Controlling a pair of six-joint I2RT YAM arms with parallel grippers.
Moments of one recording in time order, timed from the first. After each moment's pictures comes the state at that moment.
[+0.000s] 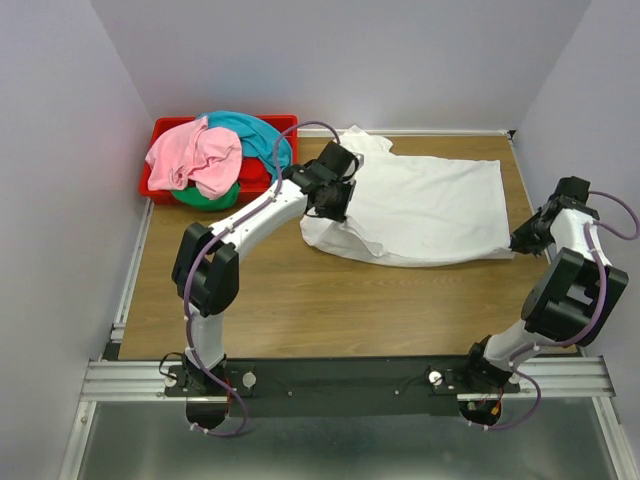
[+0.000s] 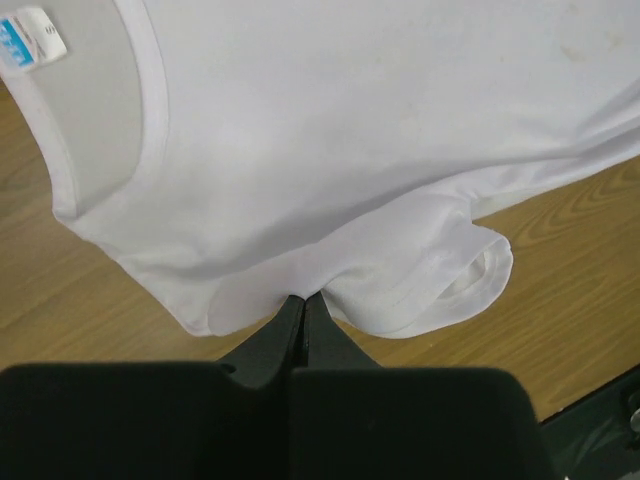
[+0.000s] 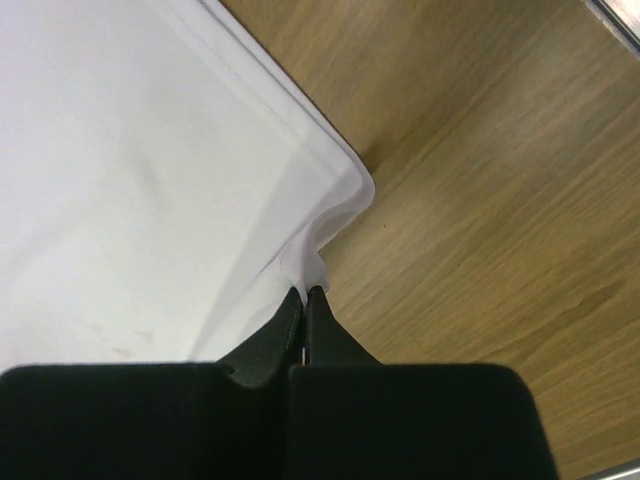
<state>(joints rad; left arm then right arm) -0.68 1.88 1.66 -0.73 0.06 -0.29 -0.51 1.57 1.11 -0.70 -0.04 0.44</state>
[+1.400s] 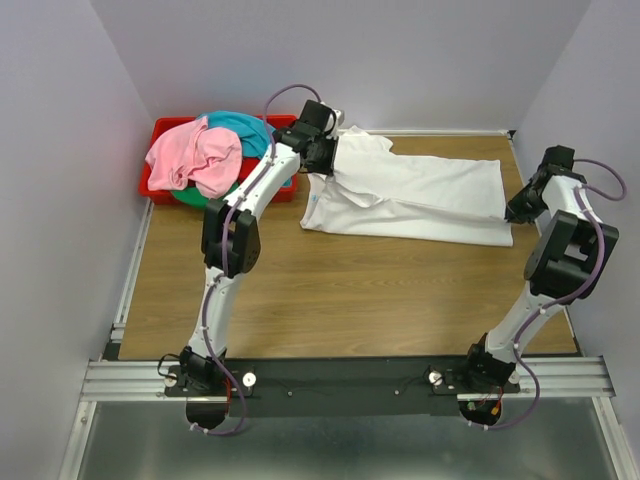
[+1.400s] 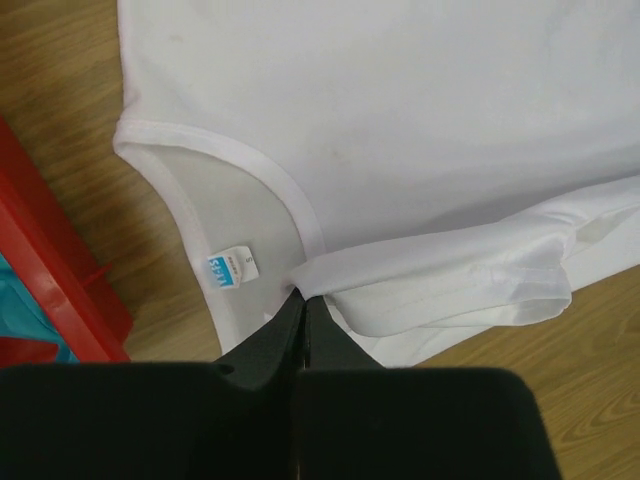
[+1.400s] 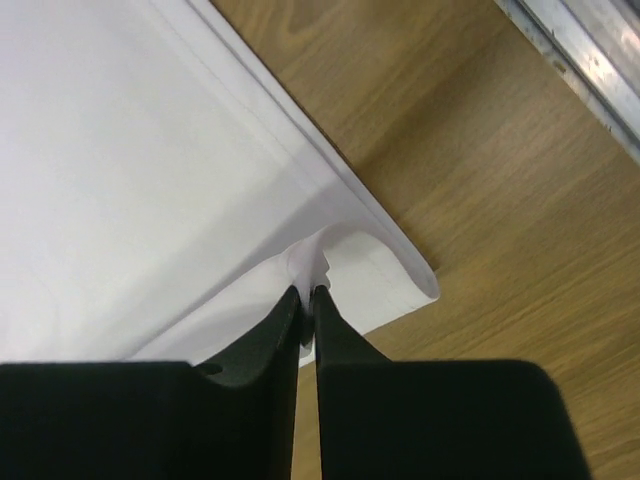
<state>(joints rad) -0.46 2.30 2.24 -0.79 0.12 -0.16 -0.41 1.90 1.46 -0.70 0.01 0.45</state>
